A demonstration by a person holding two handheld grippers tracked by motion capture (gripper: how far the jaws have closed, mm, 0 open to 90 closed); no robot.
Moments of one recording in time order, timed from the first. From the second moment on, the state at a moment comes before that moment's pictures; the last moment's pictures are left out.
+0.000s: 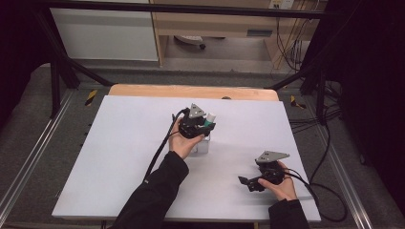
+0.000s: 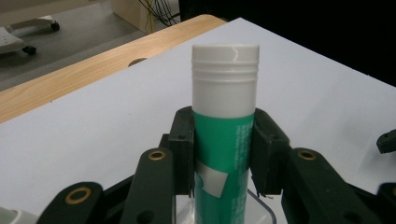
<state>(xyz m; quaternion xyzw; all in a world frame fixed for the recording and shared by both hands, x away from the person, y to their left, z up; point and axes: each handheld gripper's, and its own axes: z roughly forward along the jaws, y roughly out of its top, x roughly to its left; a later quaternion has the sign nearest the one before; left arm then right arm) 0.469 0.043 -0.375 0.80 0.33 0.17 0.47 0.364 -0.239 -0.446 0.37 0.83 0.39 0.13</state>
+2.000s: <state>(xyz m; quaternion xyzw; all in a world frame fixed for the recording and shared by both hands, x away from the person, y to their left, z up) 0.374 0.219 -0.423 0.84 0.33 0.18 0.39 0.363 -0.236 -0.449 0.37 0.84 0.38 0.12</state>
